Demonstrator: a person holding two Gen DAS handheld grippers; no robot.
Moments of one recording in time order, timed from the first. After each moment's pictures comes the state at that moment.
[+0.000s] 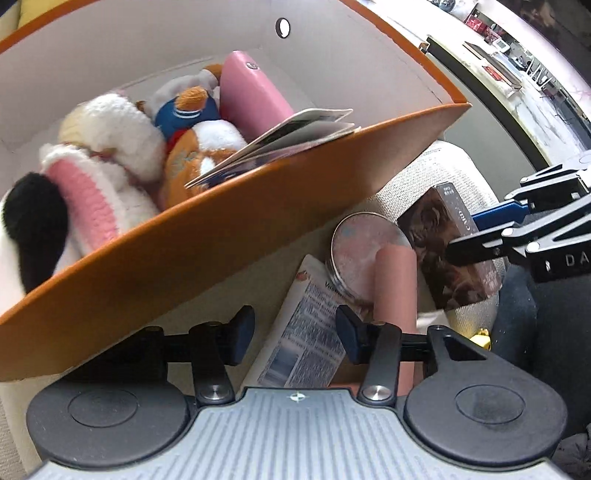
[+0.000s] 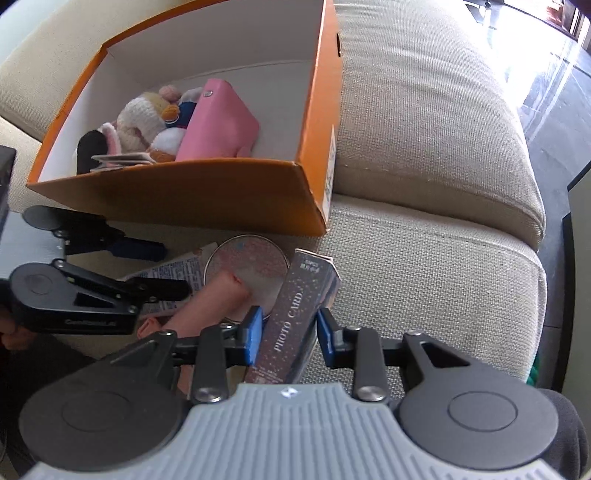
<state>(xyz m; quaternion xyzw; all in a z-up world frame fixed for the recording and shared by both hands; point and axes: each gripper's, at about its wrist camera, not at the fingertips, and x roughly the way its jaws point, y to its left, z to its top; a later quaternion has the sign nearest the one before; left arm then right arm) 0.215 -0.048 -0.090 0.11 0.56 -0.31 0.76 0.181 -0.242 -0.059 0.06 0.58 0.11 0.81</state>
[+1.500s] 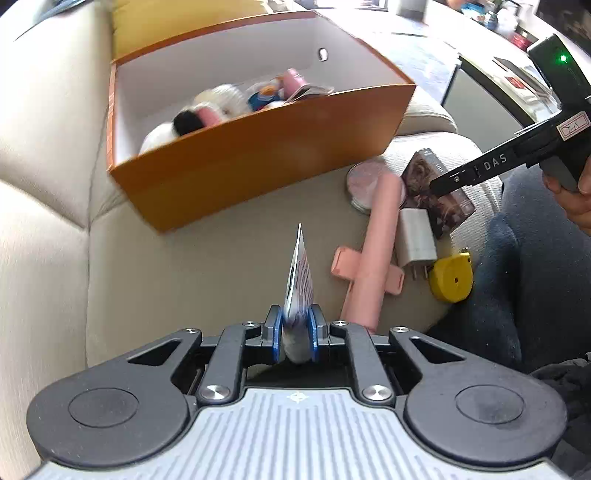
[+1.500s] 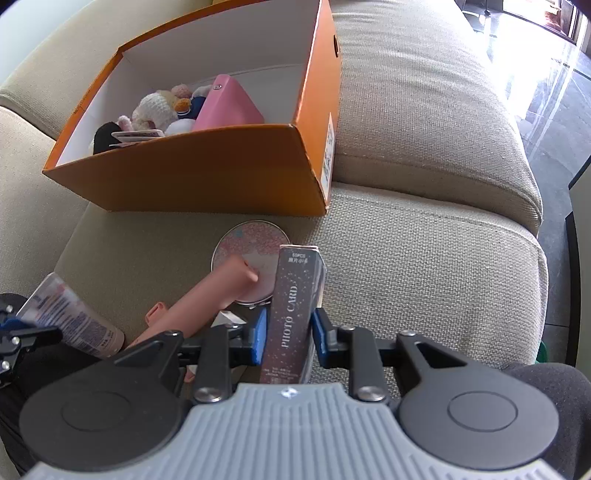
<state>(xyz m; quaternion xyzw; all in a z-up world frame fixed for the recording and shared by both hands) 0.081 0.013 -0.018 0.13 0.53 -0.20 0.82 0.154 -0.248 -0.063 0.07 0.55 0.12 0.82</state>
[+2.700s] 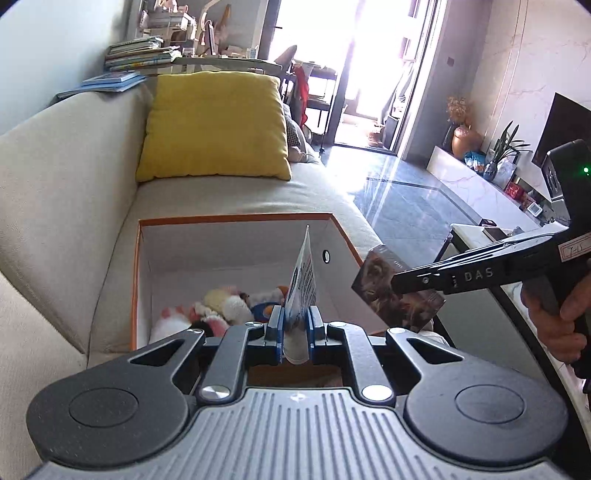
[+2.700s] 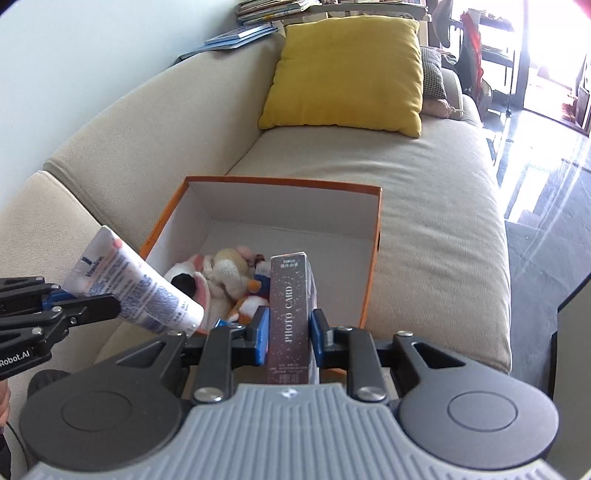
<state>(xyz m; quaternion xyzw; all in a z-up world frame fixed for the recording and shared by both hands) 0.147 0.009 0.086 -0.02 0.35 -0.21 0.91 0.205 -0.219 0.082 0.02 0.43 0.16 0.89</state>
